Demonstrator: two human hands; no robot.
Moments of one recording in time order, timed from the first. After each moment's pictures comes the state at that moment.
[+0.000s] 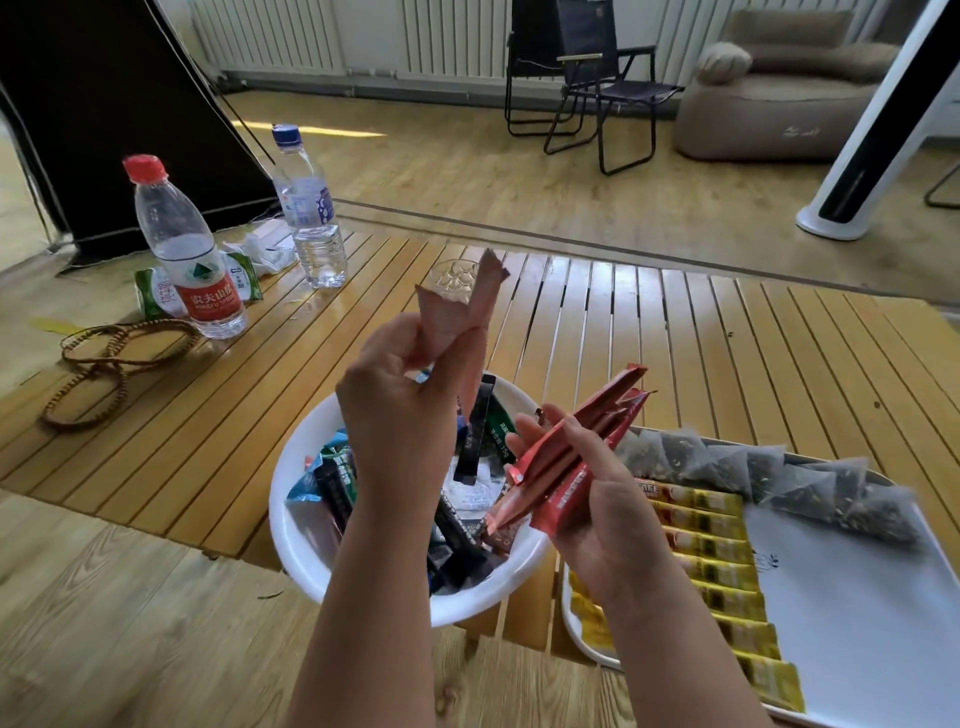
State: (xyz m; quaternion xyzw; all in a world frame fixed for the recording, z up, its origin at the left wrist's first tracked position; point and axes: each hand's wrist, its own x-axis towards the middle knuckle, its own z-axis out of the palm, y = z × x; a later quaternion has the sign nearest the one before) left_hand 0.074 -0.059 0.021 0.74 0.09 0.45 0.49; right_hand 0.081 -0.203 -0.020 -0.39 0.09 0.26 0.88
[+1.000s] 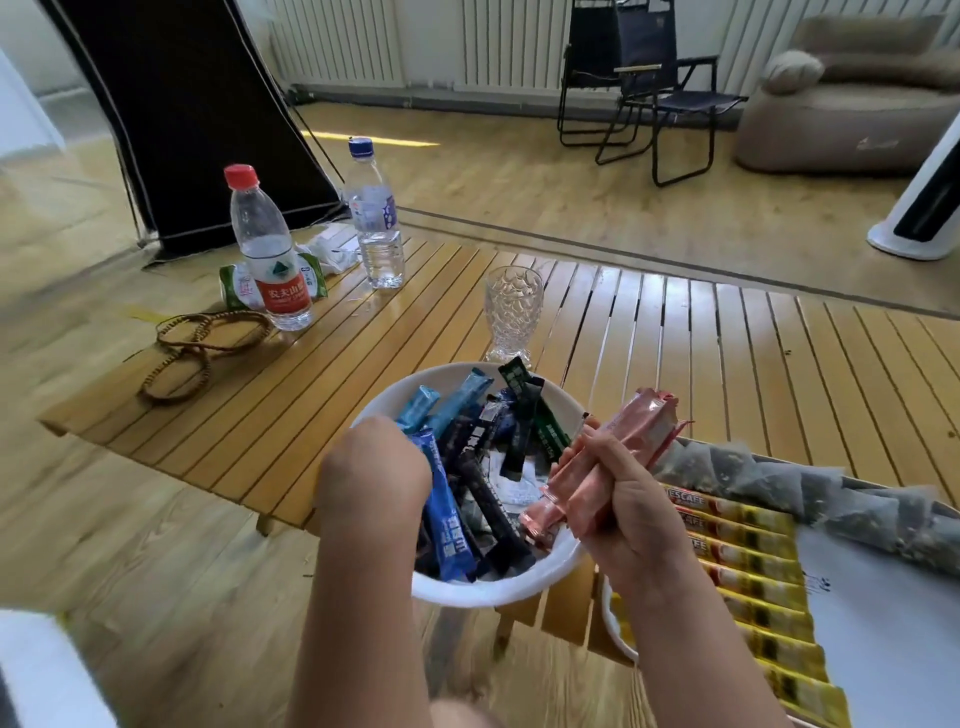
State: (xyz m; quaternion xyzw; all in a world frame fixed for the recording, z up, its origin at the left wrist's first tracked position) left_hand 0.029 -0.014 0.012 0.89 0.43 0.01 0.17; right_hand 0.081 -0.188 -0.023 -0.41 0.14 0.25 0.86
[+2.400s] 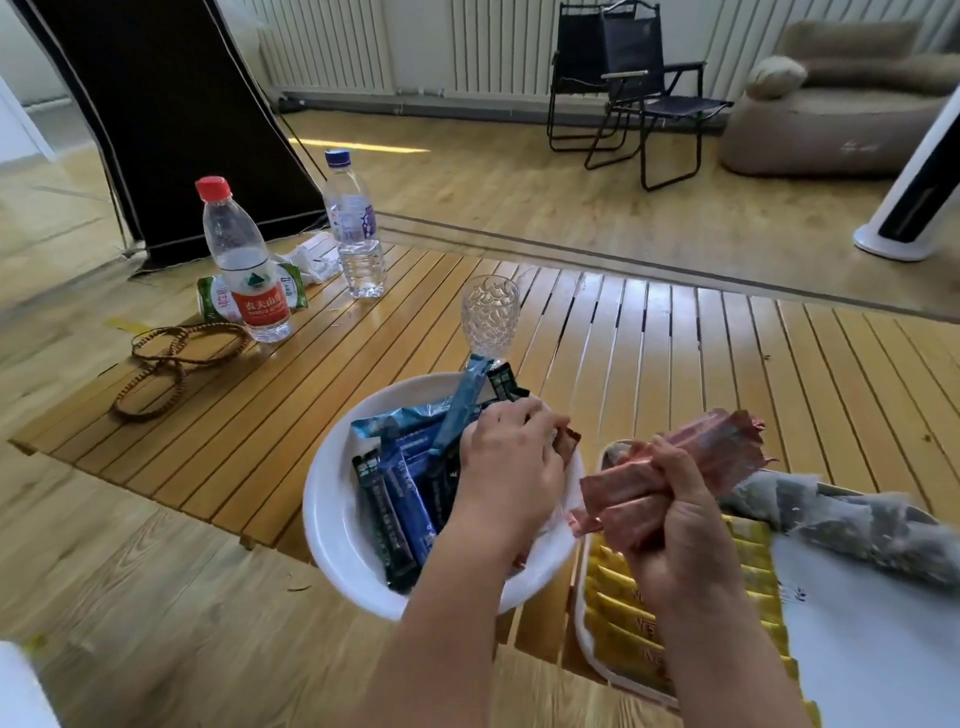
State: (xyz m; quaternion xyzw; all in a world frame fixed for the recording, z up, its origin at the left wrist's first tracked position) left_hand 0.084 -0.097 -0.024 0.96 0.08 0.09 0.24; right_hand 0.087 -0.233 -0.016 -0.39 0.18 0.14 0.89
